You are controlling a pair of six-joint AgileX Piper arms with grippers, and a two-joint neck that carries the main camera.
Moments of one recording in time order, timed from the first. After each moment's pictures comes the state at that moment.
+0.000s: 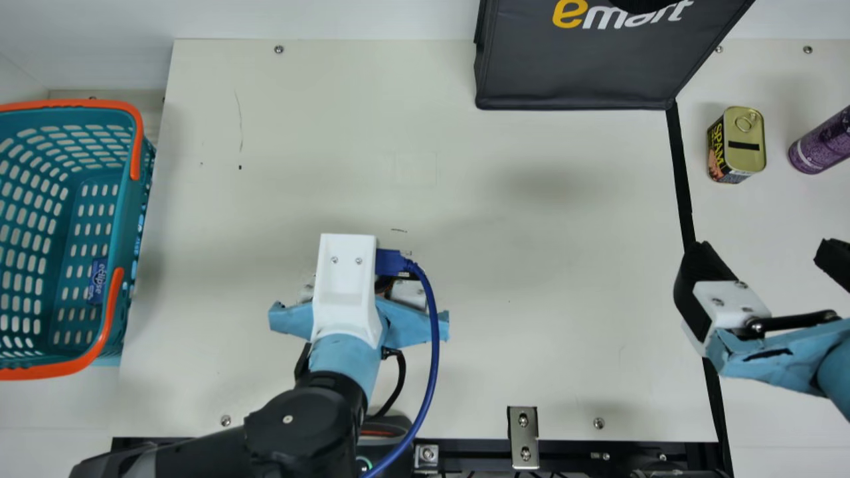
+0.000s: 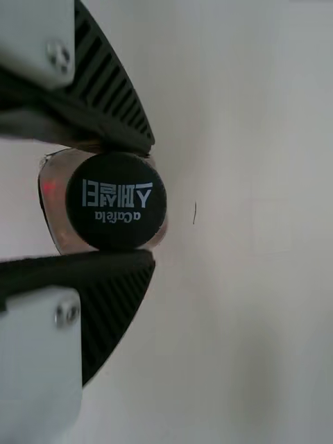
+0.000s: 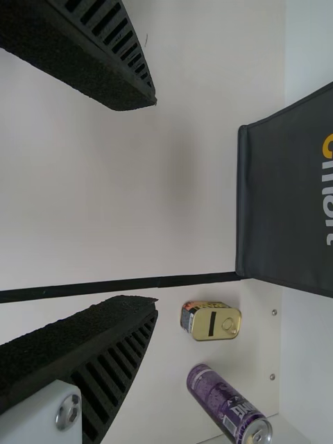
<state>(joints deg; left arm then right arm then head) -75.6 83.6 -59.3 44.0 60.4 -91.1 0.6 42.6 -69.8 -0.8 69.6 0.0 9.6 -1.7</state>
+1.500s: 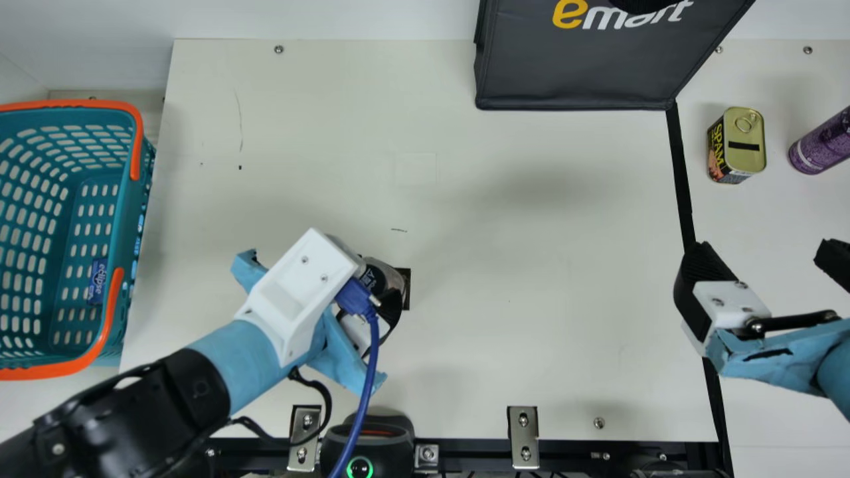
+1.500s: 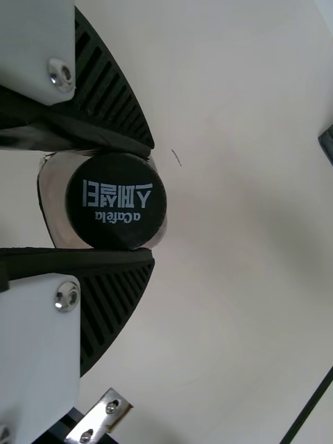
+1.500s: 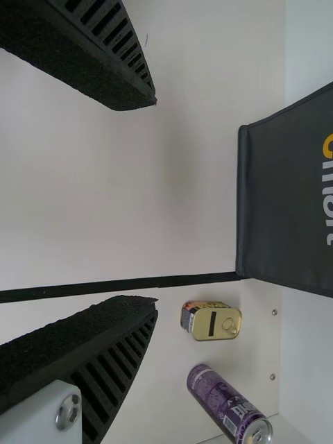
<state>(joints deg) -59.0 64.0 -52.1 12.4 41.0 -20.6 0.6 42.6 -69.8 -0.8 69.6 0.0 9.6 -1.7</state>
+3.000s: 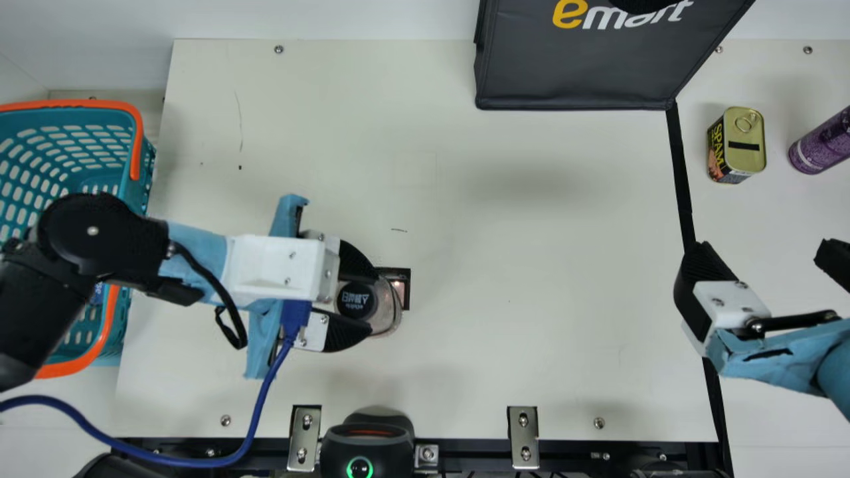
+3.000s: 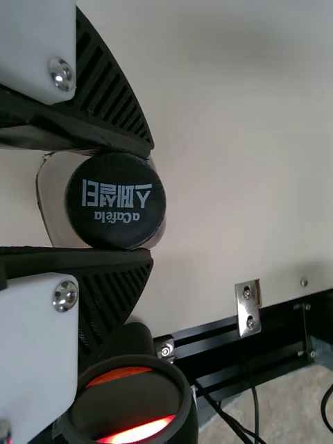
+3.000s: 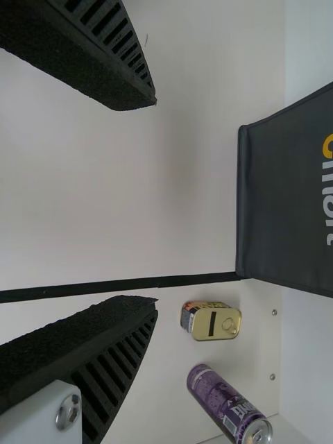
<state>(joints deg) -20.7 77.4 -57.2 -49.2 69.9 94.9 0.6 42.6 -69.8 -0.8 69.6 0.0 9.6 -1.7</state>
